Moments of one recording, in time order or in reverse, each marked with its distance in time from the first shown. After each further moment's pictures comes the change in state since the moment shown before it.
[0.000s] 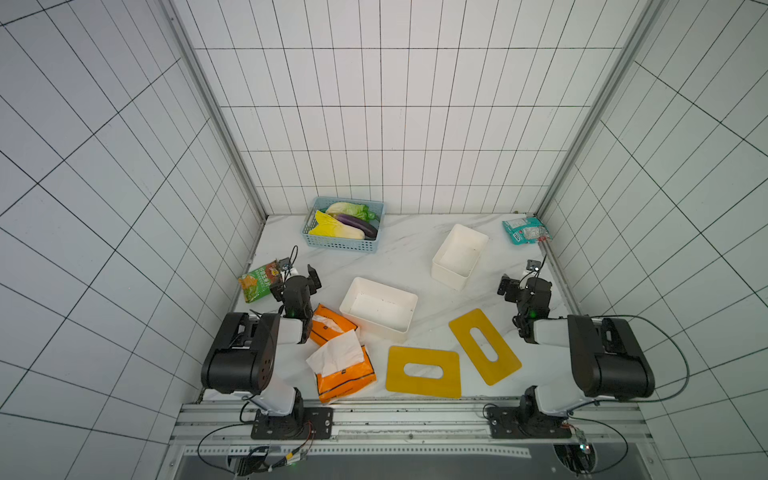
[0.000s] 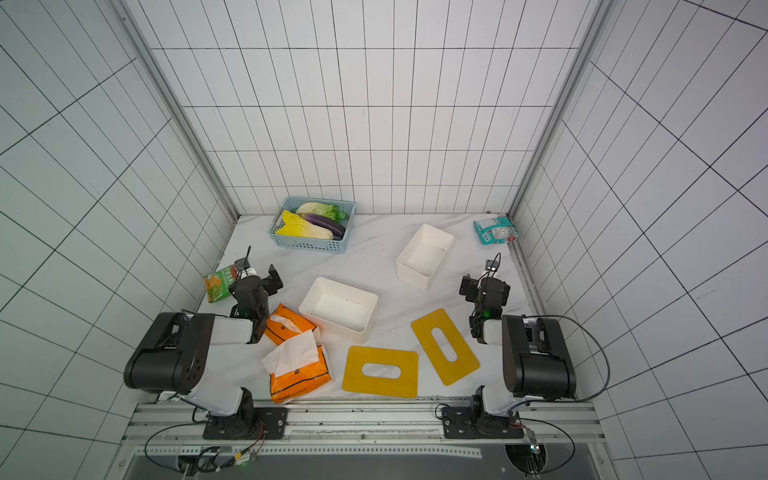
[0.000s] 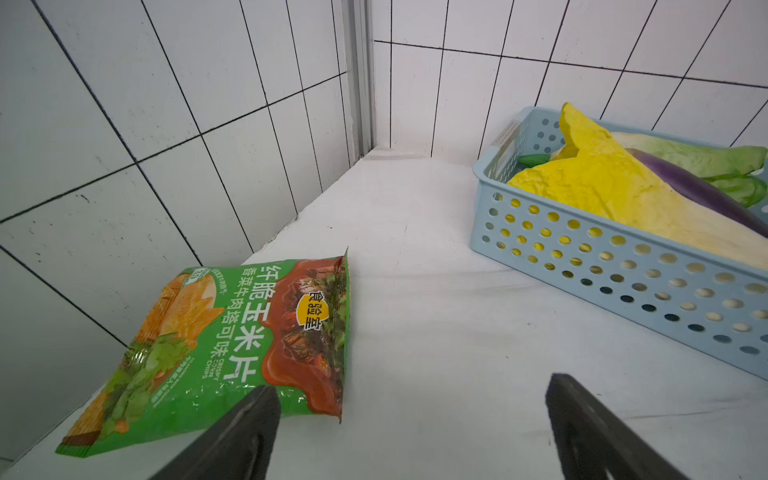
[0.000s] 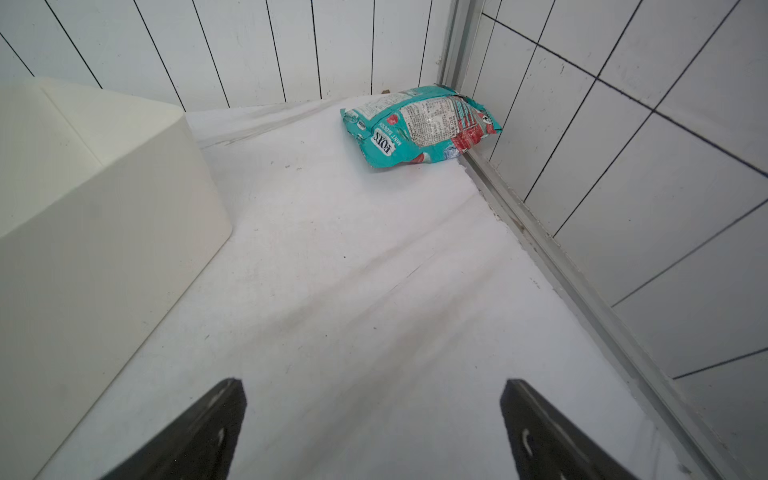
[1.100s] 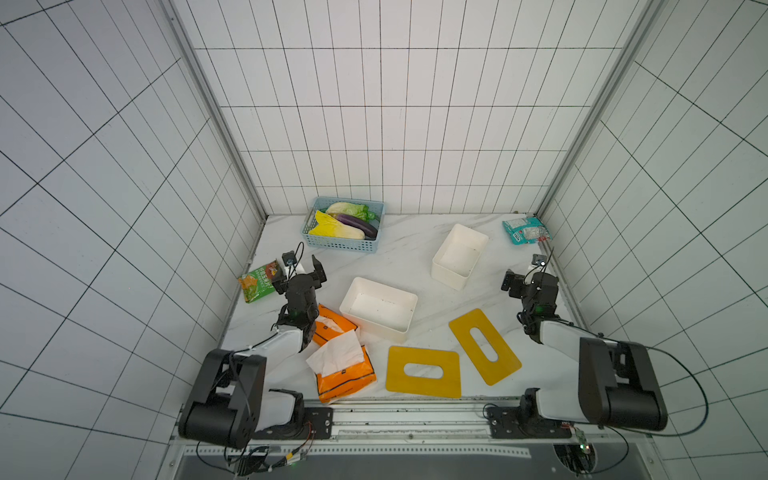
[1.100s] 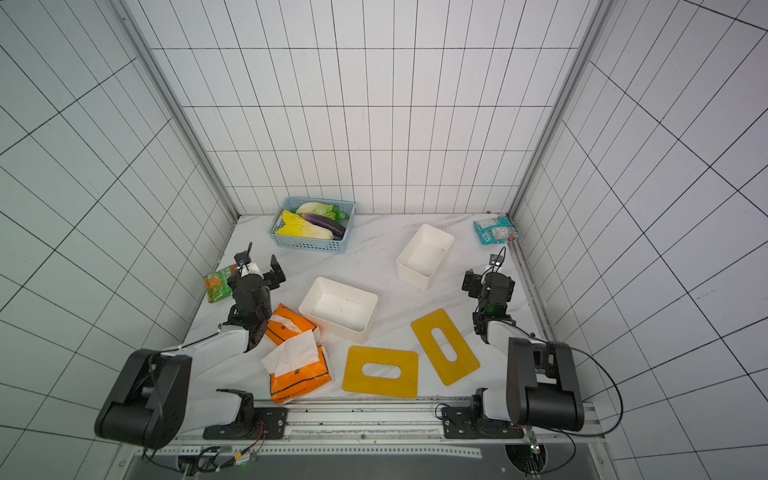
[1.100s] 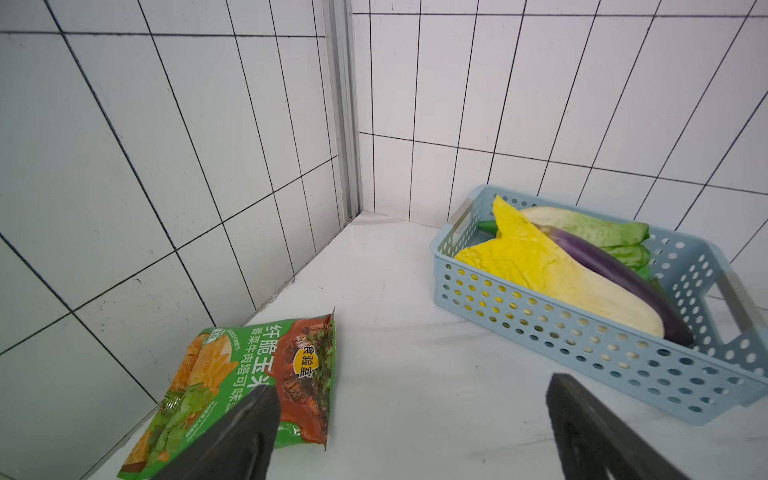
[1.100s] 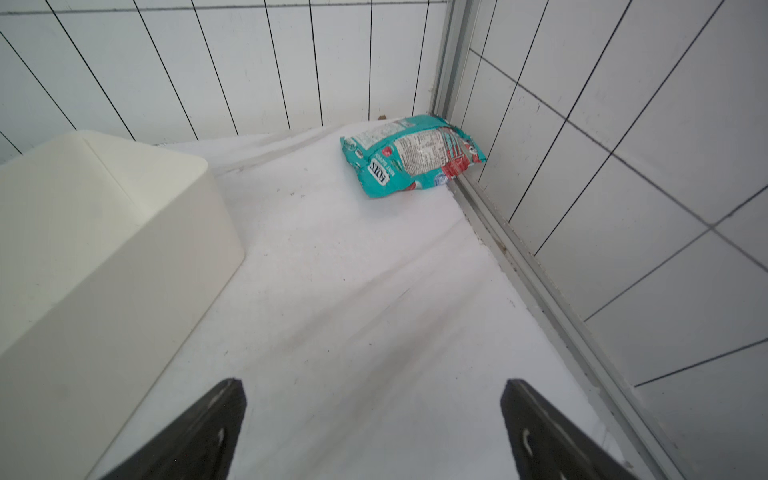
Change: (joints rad) left arm -0.137 -0.343 0.047 -0.252 -0.129 0.018; right arm -0.002 -0.220 0.065 -0.242 -0.016 -0.001
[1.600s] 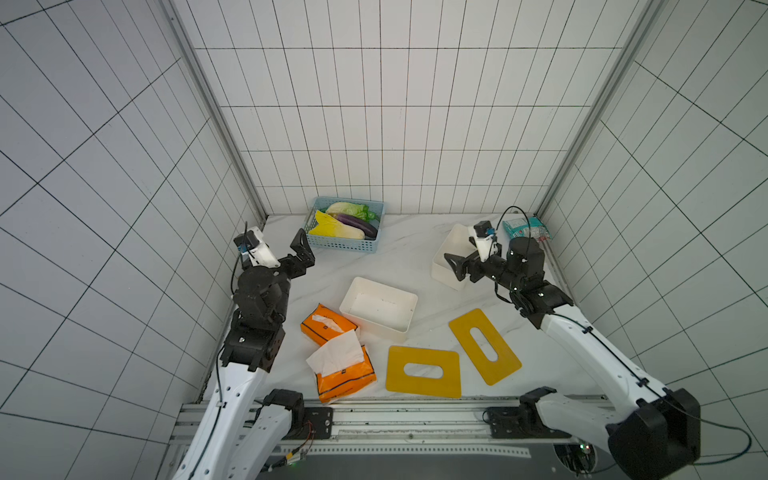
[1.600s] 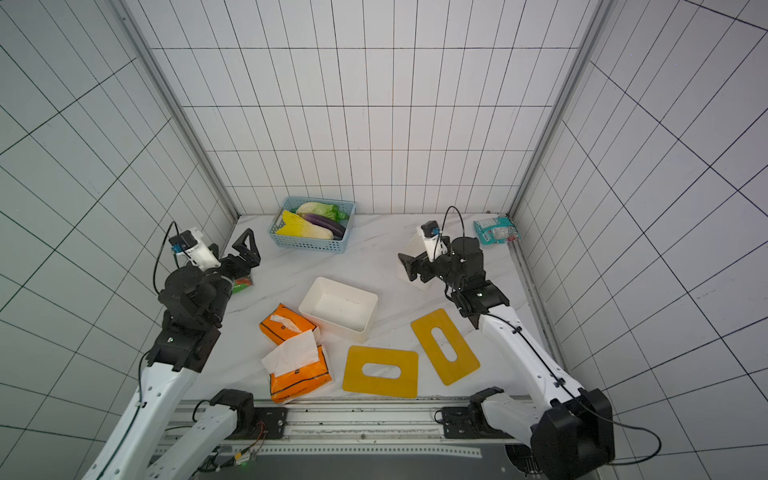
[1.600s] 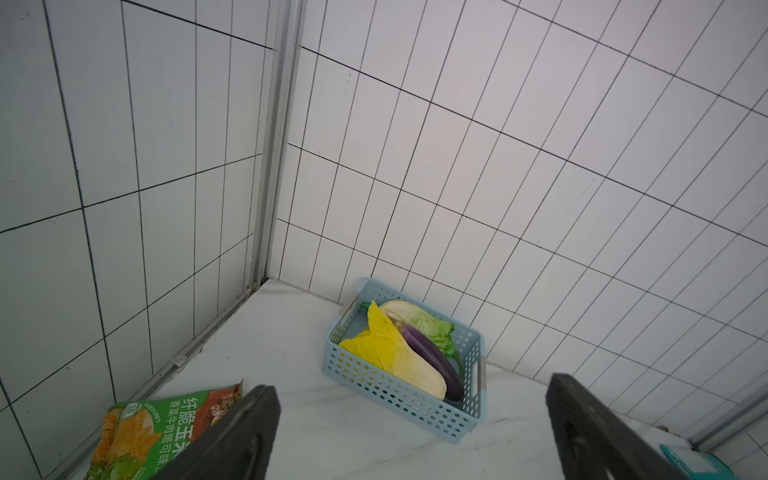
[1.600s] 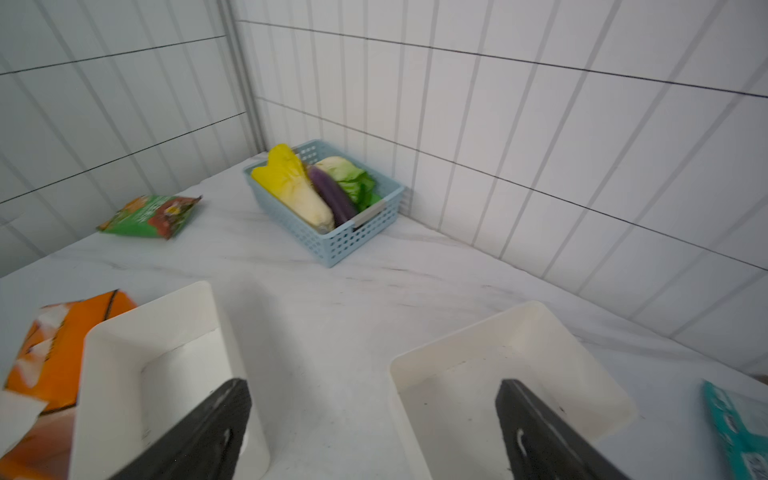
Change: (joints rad) left arm 0.024 -0.492 0.405 -0.769 0.322 -0.185; right arm 0.497 -0.175 0.464 -0.605 -0.480 -0.178
